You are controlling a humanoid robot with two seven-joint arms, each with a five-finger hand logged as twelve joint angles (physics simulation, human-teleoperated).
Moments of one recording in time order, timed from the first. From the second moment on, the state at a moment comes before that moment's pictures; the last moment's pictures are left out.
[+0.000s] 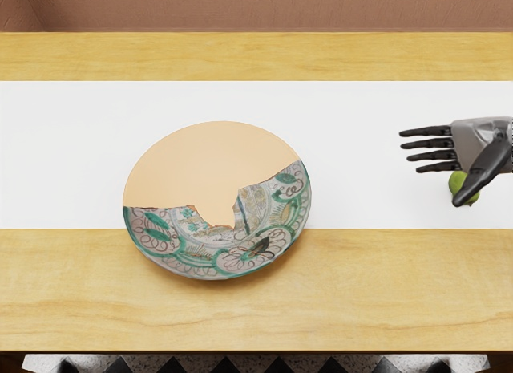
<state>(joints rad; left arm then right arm) -0.02 0.00 -0.08 0.00 -0.01 0.09 0.01 1.09 -1.09 0.26 1.32 0.07 0.61 -0.50</state>
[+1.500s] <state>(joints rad) -0.02 0.00 -0.08 0.00 -0.01 0.09 0.01 0.90 -0.83 0.19 1.29 -0.63 -0.57 -0.55</state>
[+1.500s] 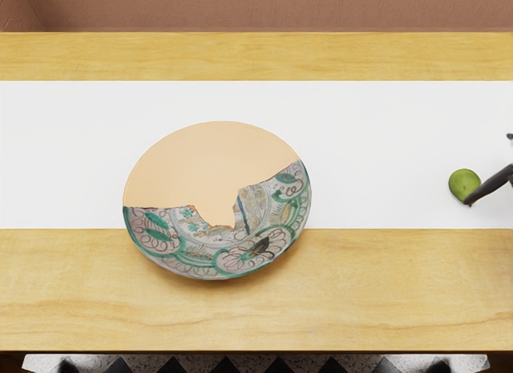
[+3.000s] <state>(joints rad) -0.02 0.00 -0.08 0.00 -0.01 0.09 0.01 0.90 -0.80 0.19 1.38 -0.63 -0.61 -0.61</state>
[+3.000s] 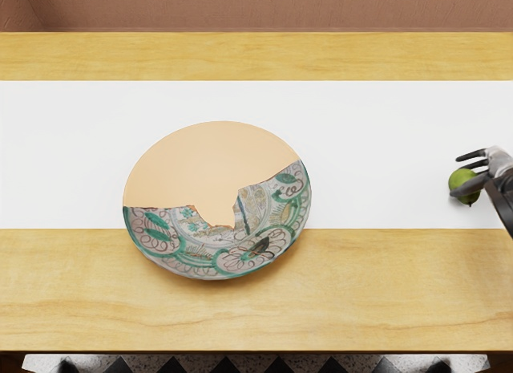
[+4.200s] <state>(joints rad) -0.02 0.00 -0.08 0.00 -0.01 0.09 0.01 0.96 -0.83 0.21 1.52 -0.62 -0.61 -0.61</state>
